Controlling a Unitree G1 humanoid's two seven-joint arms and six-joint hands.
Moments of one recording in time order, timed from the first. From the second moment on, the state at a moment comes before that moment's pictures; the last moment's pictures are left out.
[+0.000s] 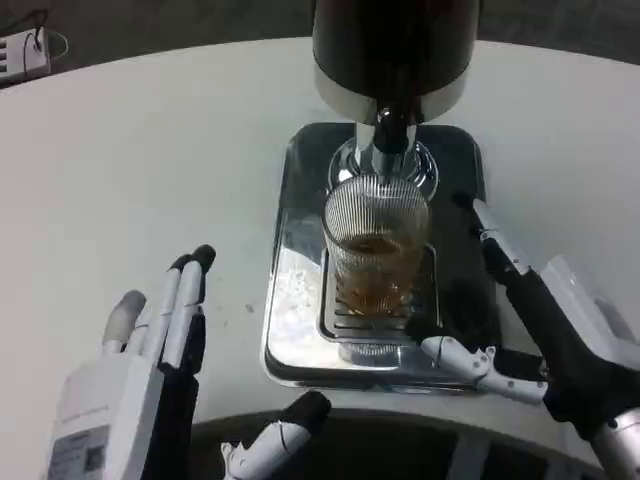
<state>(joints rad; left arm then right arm) 0.30 0.18 -0.10 -0.54 0.88 -0.08 0.23 -0.21 -0.34 0.04 -0.12 -0.48 -0.23 -0.01</state>
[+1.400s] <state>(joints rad) 0.40 0.19 -0.11 -0.54 0.92 -0.05 0.22 -0.45 -0.24 0.11 0.15 -0.36 -0.25 -0.01</state>
